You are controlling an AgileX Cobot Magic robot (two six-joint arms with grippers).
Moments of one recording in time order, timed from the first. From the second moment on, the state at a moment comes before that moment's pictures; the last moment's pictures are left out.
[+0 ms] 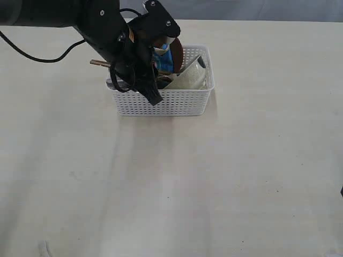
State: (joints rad) left arm -0.65 1.84 -1.27 0.01 0.58 0.41; right arm 0.04 0.00 0.00 -0.11 0.34 -0.03
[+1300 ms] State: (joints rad) left arm -0.65 1.92 -1.27 0.12 0.46 0.45; right arm 0.04 0.00 0.00 -0.11 0.34 -0.03
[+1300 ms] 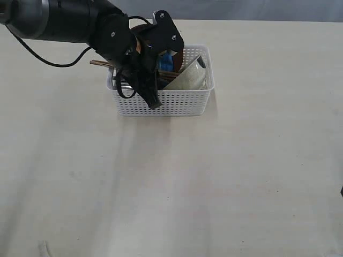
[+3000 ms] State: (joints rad) left arm -0.64 1.96 -1.75 0.24 1.21 0.46; right arm 0.04 0.00 0.00 -0.11 0.34 -0.03
